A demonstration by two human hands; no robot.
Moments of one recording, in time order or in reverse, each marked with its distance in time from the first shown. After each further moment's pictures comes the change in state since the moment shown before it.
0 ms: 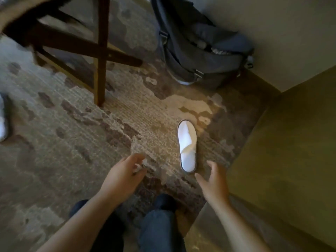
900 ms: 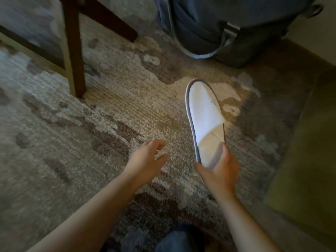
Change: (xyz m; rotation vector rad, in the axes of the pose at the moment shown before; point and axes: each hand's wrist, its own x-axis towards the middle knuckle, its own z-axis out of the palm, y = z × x) left_hand 0.185 -0.112 0.115 -0.084 -0.104 0.170; right_hand 0.149 0.088 0.176 -0.114 0.283 0.025
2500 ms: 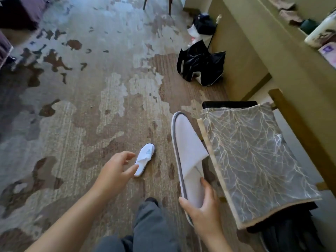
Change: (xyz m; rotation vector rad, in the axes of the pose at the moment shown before) left_hand -0.454 -0.059 -0.695 -0.429 0.882 -0.397; right_hand -0.399 -0.733 -0.094 -0.061 -0.625 -0.653
